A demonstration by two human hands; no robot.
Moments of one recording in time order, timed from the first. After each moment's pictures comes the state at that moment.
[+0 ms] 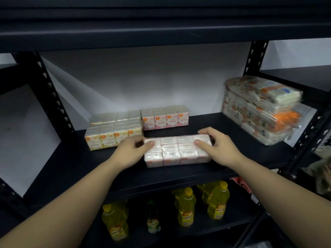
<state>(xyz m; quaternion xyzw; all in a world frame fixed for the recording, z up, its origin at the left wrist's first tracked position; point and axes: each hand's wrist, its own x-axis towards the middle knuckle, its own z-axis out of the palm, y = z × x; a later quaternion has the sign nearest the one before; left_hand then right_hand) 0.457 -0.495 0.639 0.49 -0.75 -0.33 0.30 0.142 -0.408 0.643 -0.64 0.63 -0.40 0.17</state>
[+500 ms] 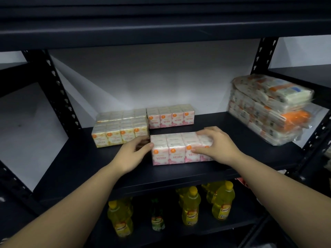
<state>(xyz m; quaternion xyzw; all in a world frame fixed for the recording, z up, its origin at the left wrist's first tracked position) 0.479 -0.495 0.621 0.49 -0.74 -0.35 0.30 0.152 -0.428 0.638 -0.68 0.65 -0.32 0.13</state>
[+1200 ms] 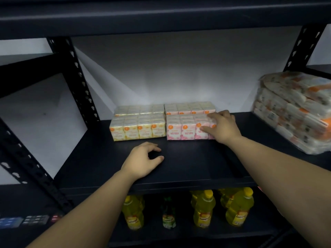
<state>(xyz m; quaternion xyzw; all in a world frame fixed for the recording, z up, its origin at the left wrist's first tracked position) 0.500 -0.495 0.585 0.53 -0.79 -0.17 0.25 0.174 -0.527 0.638 -0.63 0.72 -0.27 0.08</state>
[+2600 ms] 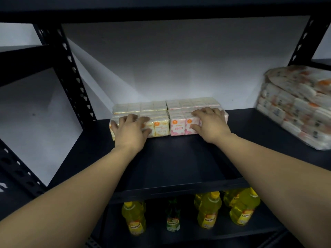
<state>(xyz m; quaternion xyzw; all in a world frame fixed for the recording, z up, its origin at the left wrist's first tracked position) 0.518 -0.558 0.625 0.63 -0.74 0.06 0.23 0.230 -0.548 0.631 -0.70 0.69 -0.18 -0.03</state>
